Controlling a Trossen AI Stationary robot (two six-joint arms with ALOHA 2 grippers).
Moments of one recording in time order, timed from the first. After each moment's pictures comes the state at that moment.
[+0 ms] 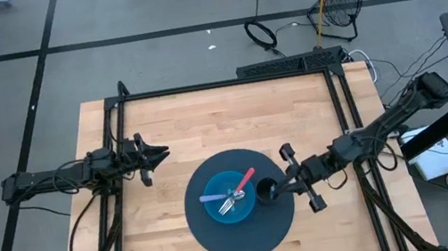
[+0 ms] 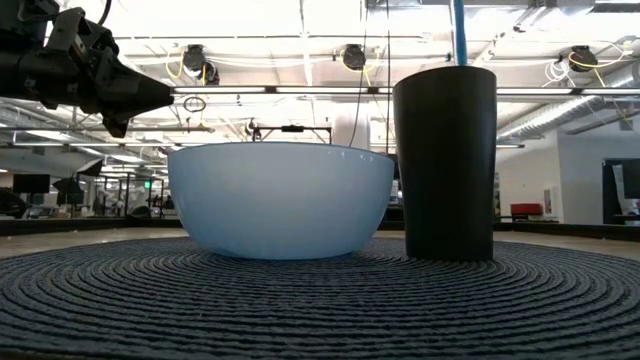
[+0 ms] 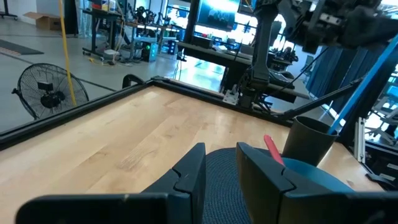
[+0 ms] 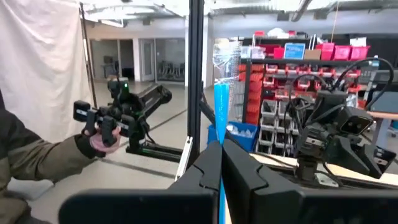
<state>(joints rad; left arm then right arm) 0.06 0.22 0.05 0.15 -0.13 -0.25 0.45 1.18 0.66 0.67 0.10 -0.02</state>
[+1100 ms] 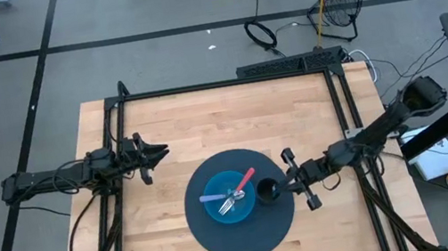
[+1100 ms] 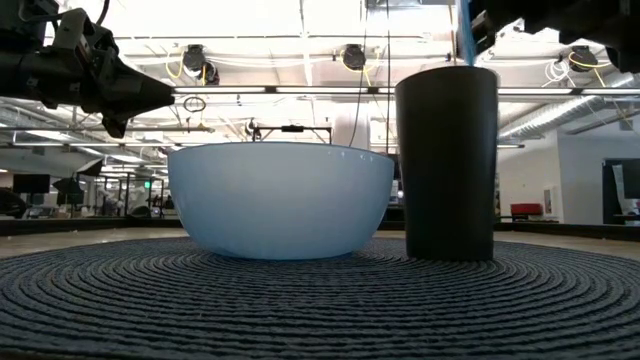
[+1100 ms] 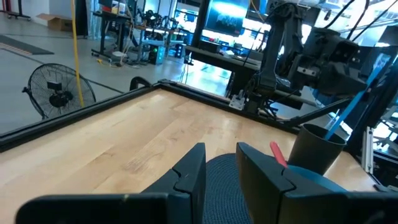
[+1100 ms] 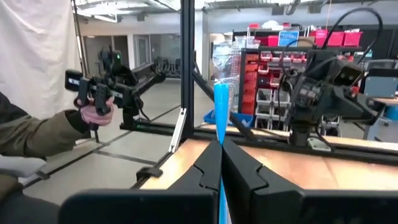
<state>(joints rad) 0.06 0.22 0.05 0.16 -0.17 -0.27 0.42 1.30 0.36 1.08 0.10 0.00</state>
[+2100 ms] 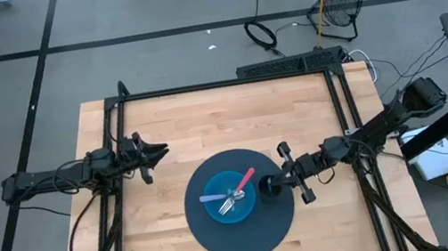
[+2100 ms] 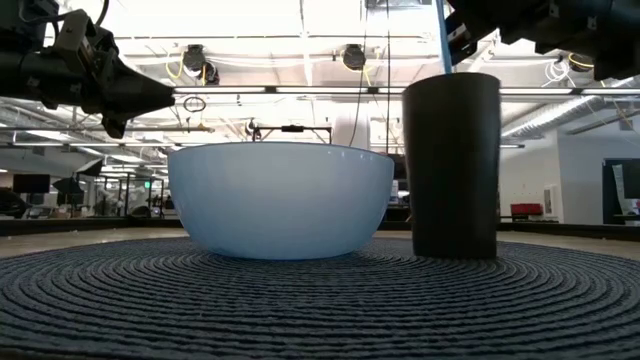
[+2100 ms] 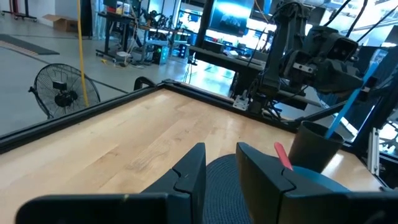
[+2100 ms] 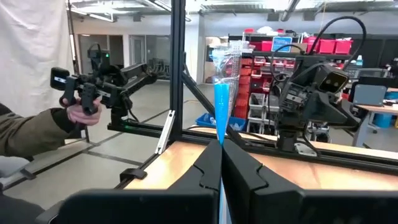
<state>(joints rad) 0.06 0.22 0.05 0.16 -0.19 -0.26 0.33 1.33 0.36 1.11 0.02 -0.03</state>
